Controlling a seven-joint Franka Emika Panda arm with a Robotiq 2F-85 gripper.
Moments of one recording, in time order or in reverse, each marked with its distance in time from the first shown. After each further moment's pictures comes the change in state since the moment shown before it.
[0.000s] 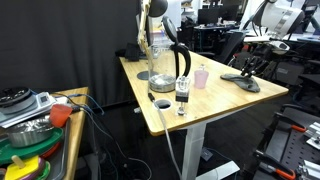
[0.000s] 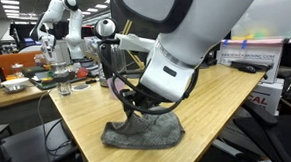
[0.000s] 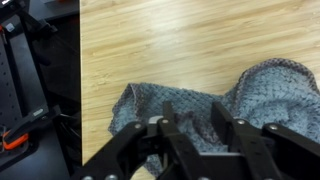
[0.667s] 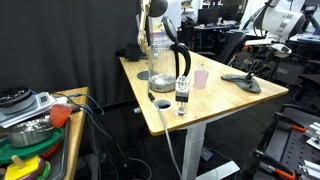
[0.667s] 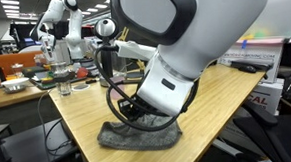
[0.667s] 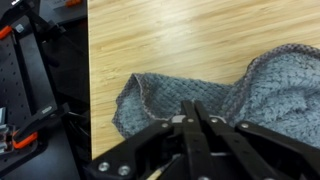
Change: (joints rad) arm -0.021 0.036 -0.002 -0.001 0.000 -0.022 -0.008
